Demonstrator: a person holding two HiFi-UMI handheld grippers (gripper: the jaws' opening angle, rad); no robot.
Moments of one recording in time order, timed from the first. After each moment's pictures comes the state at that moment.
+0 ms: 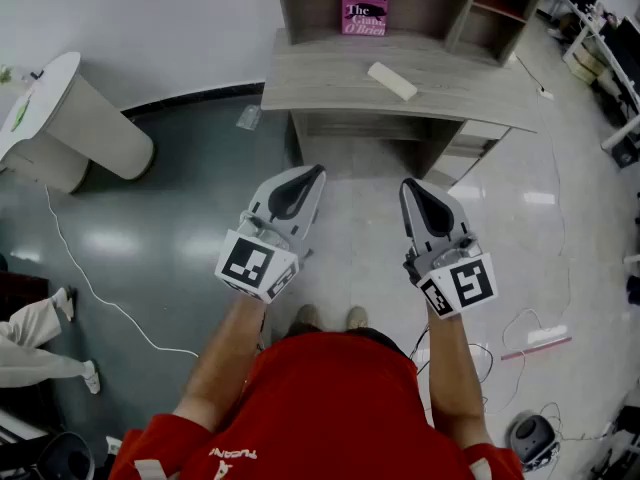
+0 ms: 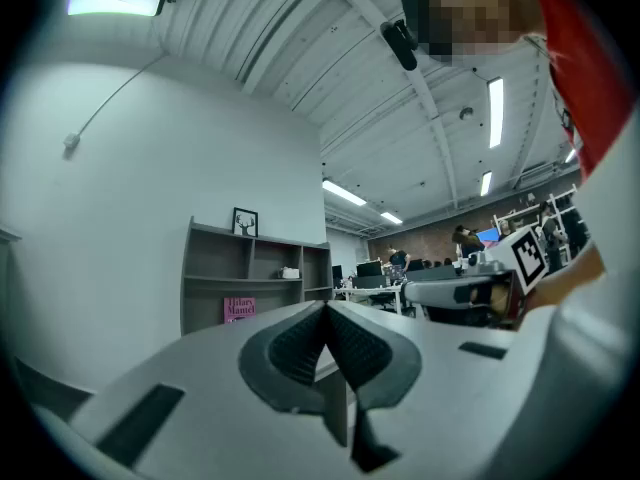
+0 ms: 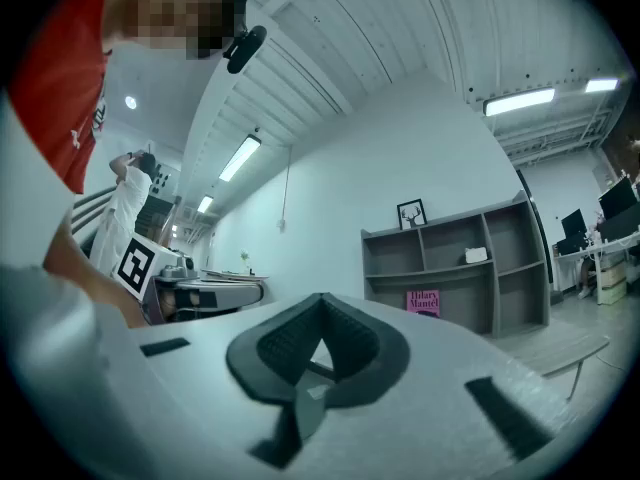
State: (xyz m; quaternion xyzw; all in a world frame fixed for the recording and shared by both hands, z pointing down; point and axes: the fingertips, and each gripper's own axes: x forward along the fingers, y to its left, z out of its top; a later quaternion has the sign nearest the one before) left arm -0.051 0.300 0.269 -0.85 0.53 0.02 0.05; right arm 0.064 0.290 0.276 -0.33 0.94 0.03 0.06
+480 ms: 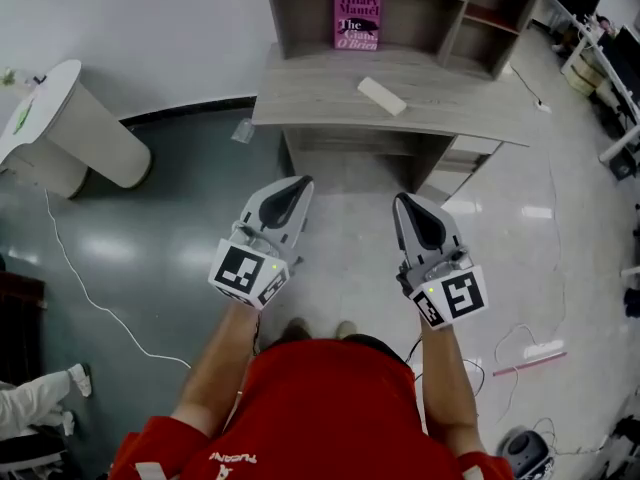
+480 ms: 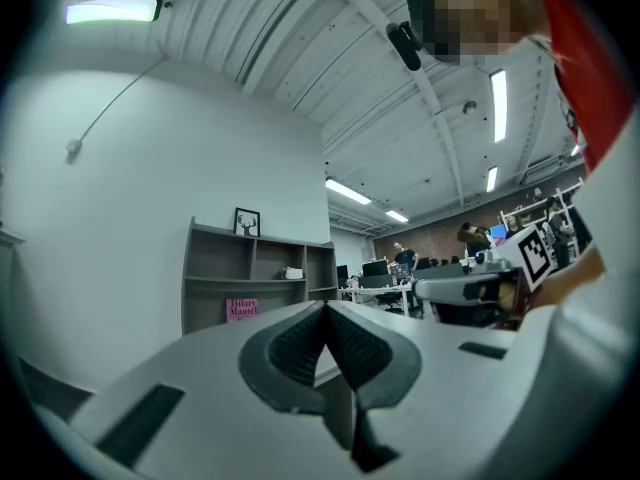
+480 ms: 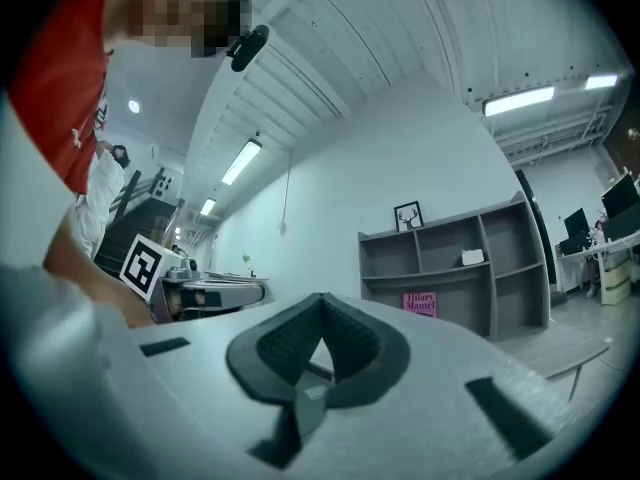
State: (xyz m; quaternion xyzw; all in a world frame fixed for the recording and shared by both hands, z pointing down) left arm -0.032 0.284 0.273 -0.84 0.54 0.02 0.05; right arm 0.095 0.277 0.280 -0.32 0.94 0.04 0.06
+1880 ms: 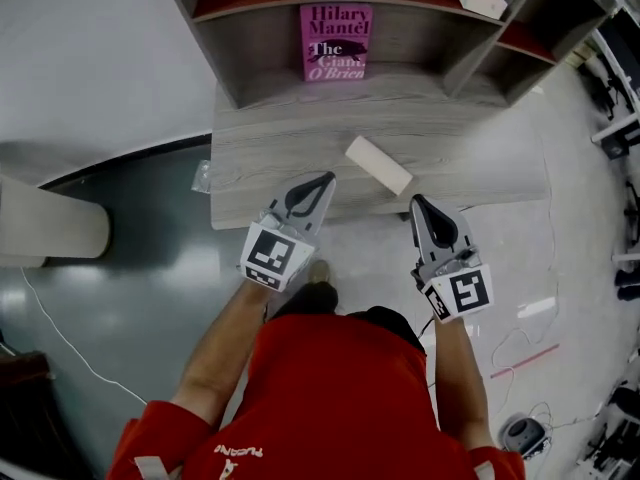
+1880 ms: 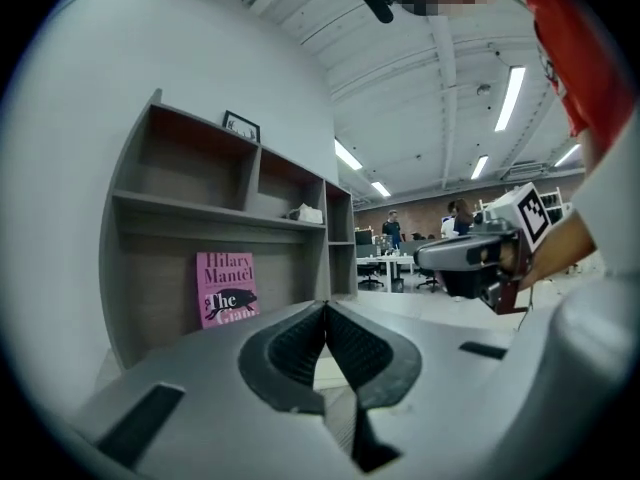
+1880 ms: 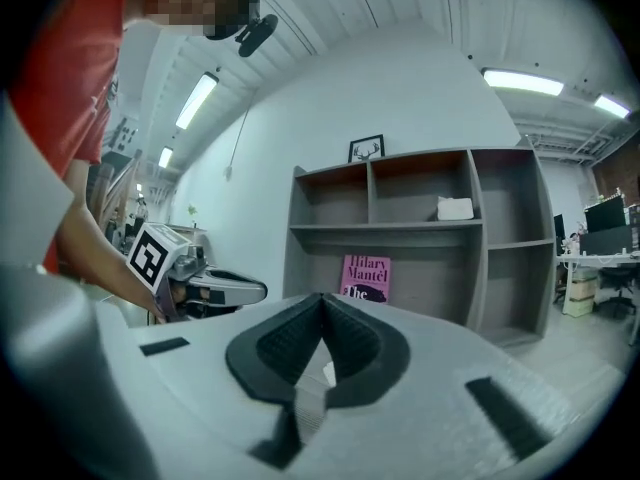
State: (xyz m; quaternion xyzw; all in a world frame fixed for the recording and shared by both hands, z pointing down) left arm -0.088 -0.106 0.401 -0.89 0.45 -0.05 0.01; right arm 0.039 -0.080 0.365 -0.41 0.91 0.02 -0.05
